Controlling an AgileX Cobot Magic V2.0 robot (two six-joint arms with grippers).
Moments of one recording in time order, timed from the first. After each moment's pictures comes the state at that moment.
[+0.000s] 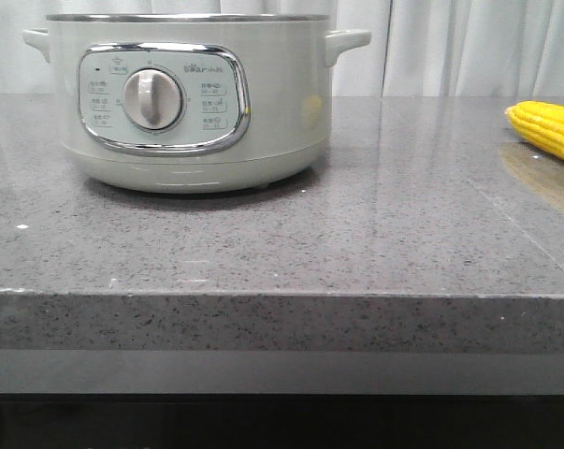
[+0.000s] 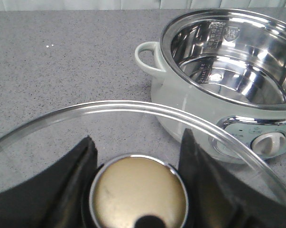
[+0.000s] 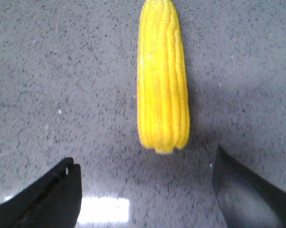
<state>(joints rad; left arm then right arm) -0.21 0.70 -0.86 0.03 0.67 -0.05 -0.01 1.50 -1.42 0.01 0.90 0.06</state>
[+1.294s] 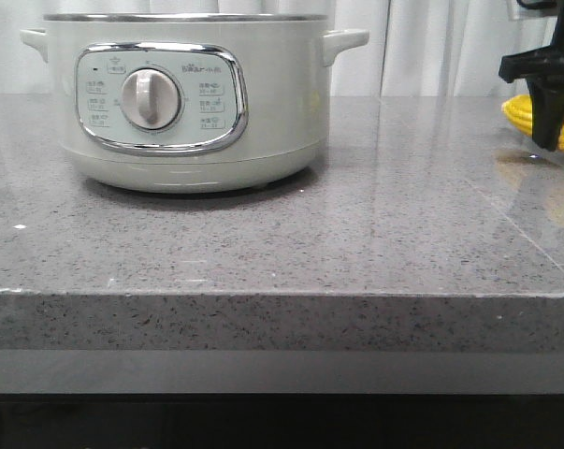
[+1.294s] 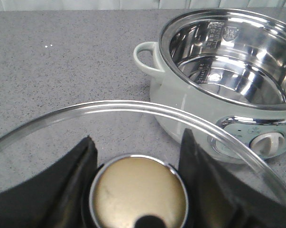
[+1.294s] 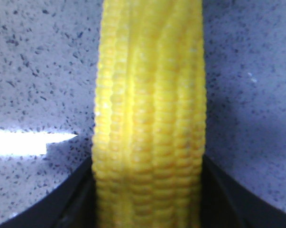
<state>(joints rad) -0.21 0.70 -0.86 0.03 0.67 -0.05 -0.01 1.95 -1.75 -0.04 1.07 0.02</state>
